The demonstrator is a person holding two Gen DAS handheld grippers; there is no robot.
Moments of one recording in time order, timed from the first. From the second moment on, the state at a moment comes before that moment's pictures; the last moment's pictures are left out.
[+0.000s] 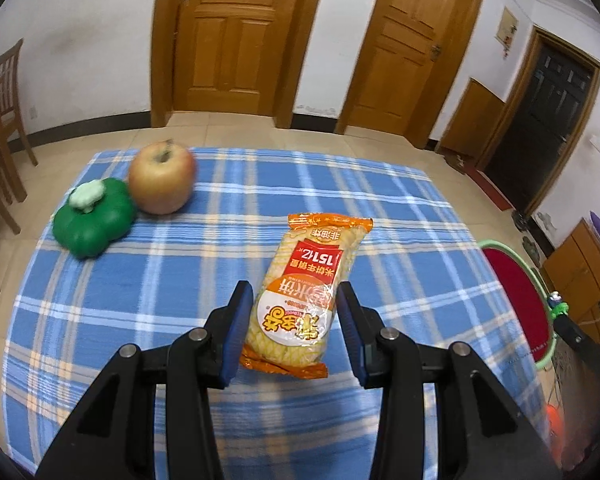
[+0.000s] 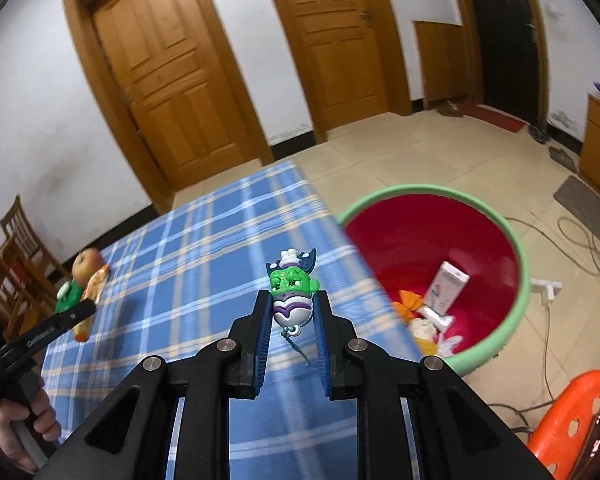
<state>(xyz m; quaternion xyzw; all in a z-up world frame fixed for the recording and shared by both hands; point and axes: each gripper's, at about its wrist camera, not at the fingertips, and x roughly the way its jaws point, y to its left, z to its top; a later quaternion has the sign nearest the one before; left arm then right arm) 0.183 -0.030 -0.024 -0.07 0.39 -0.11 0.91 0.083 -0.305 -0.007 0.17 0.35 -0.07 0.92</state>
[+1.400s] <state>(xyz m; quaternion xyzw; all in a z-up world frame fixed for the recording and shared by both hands) 0.196 -0.309 -0.023 0.03 0.44 -0.31 0.84 0.055 -0.445 -0.032 0.28 0.33 -0.13 0.90</state>
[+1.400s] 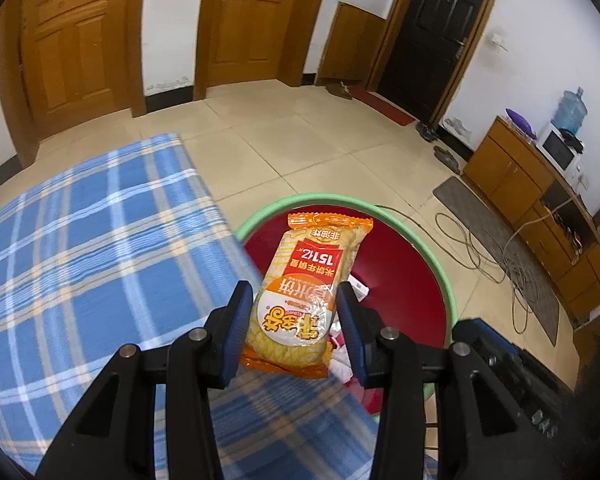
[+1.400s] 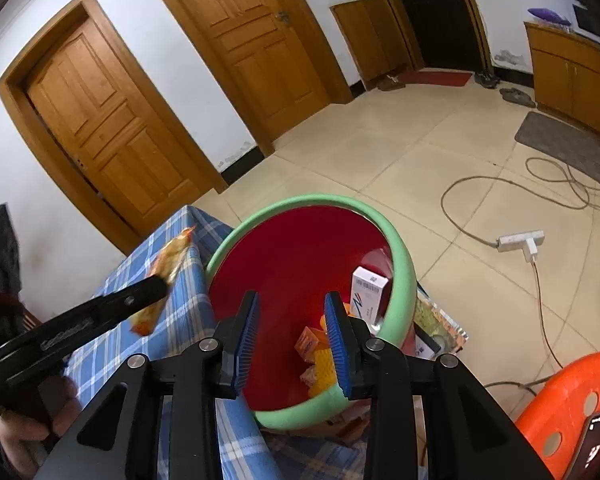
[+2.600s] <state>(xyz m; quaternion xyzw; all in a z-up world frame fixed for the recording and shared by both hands) 0.105 -0.165 0.040 0.01 0.38 -0.22 0.90 0.007 -0.327 0.034 0.17 0.29 -0.06 0.94</state>
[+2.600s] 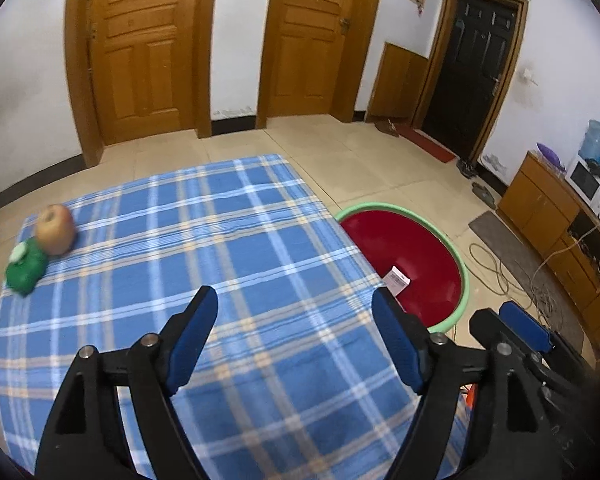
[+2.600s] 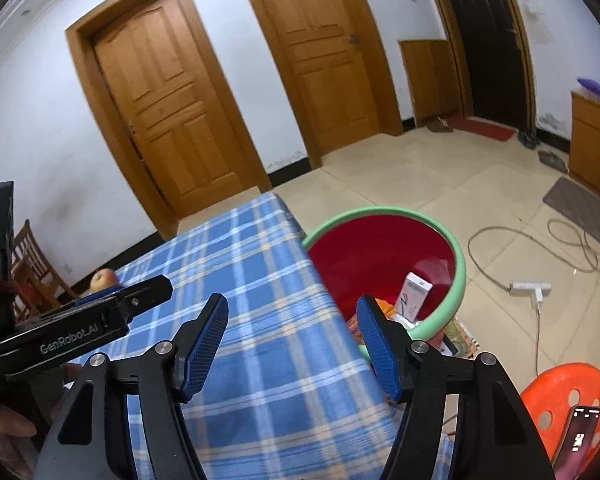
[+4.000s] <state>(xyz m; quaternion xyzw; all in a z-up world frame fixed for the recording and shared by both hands) 0.039 -0.064 0.052 -0.04 0.34 -0.09 0.94 -0.022 -0.257 0.053 0.11 0.27 -0.06 0.95</state>
